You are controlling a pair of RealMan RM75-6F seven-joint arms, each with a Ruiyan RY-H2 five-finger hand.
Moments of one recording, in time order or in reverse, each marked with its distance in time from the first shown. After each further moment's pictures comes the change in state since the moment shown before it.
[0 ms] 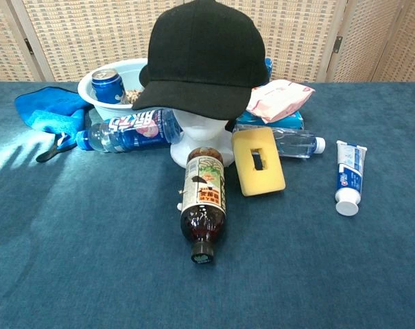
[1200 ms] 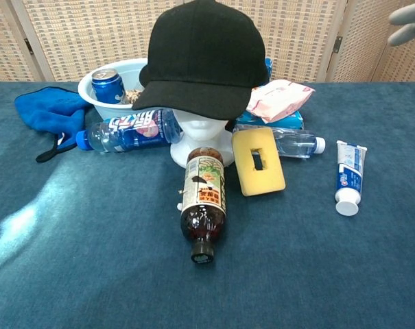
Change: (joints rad) left arm 0.004 0.001 -0.002 -0.021 -0.001 0.005 0.029; right arm 0.220 -0.077 0.089 -0.049 -0.088 -0.145 -0.127
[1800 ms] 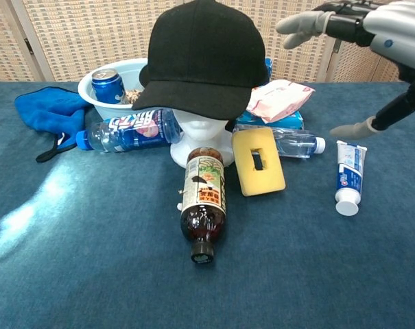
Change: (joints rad) left arm -0.013 0.001 -0.009 -0.004 -0.024 -0.022 0.013; right arm 0.164 -0.188 0.053 0.044 -0.033 -0.106 -0.176
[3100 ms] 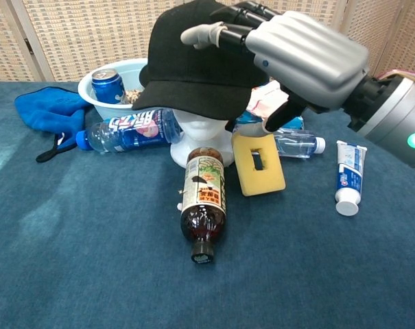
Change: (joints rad) left arm -0.010 0.014 -0.003 0.005 -0.016 -0.012 -0.013; right arm 0.205 -0.320 0.036 0.308 -0.022 0.045 -0.052
